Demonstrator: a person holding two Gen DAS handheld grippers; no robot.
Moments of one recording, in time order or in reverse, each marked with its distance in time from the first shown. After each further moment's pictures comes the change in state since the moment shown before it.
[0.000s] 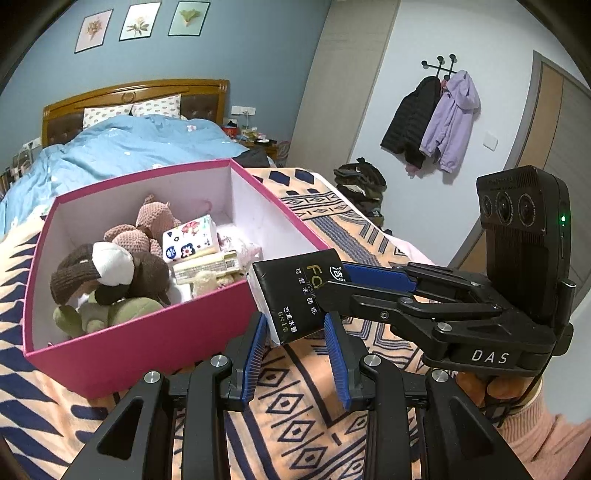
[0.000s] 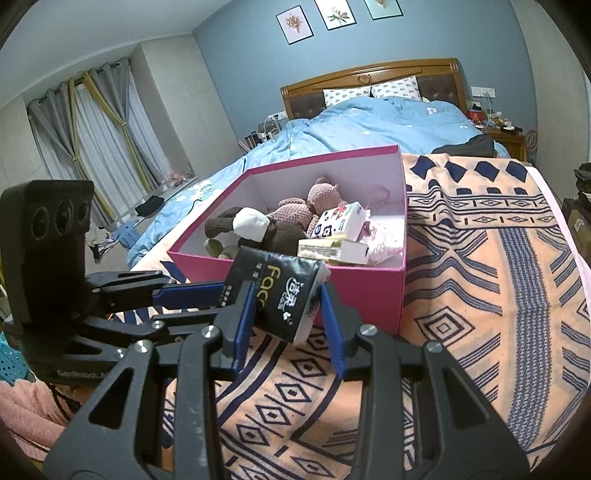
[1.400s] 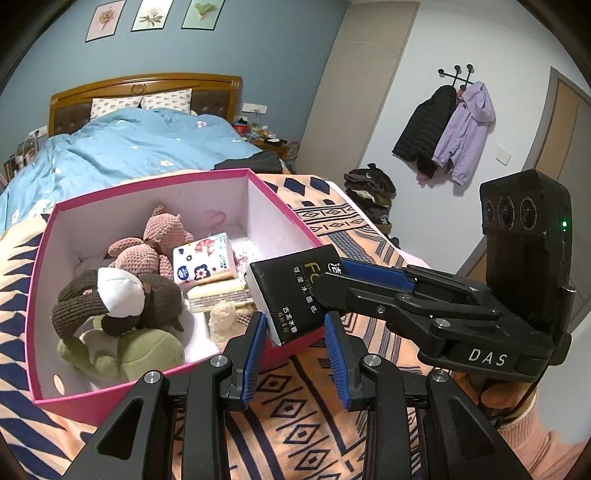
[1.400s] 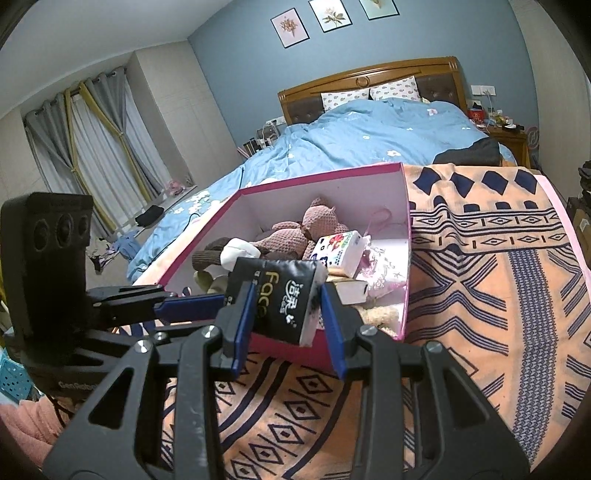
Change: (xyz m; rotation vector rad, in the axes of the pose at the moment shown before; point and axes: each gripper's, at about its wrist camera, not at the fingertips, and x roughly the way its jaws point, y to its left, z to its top) left arm 0.017 0.025 0.032 -0.053 0.007 0.012; right arm 0.025 -0.013 0.035 0.030 -0.012 0.012
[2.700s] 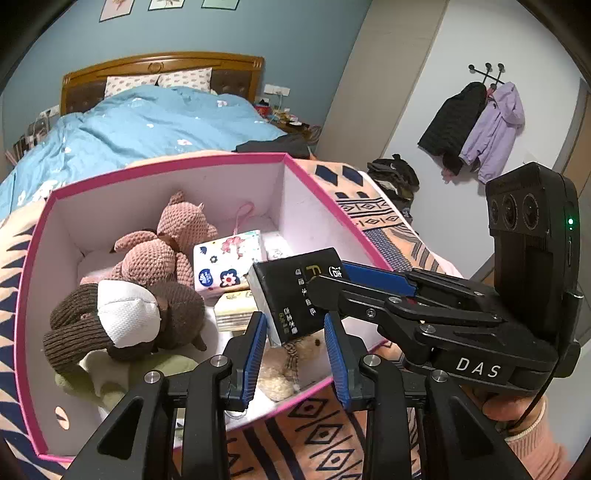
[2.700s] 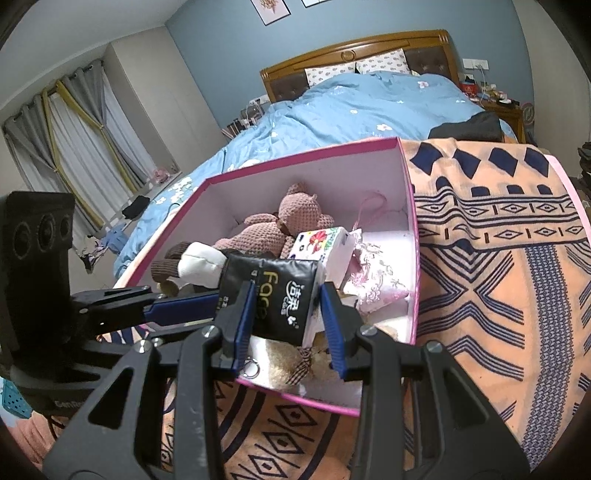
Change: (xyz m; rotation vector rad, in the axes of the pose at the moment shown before) left arm 0.043 0.037 0.021 -0.066 0.076 0.050; right arm 0.058 -0.023 0.019 0.055 0.100 -0.041
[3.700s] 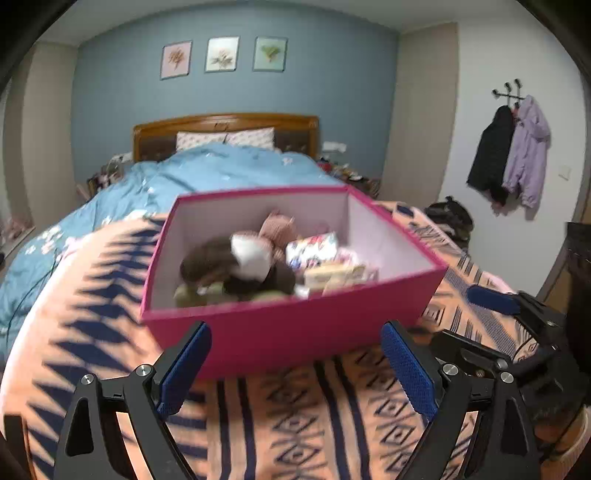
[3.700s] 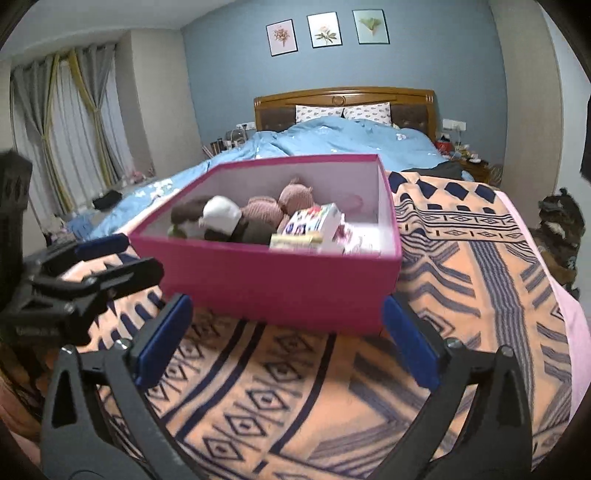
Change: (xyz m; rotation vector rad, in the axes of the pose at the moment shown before) left arm -0.082 -0.002 -0.098 -0.003 -0.257 0.306; right arm -0.059 0.064 -0.100 -0.178 -0.165 -0.207
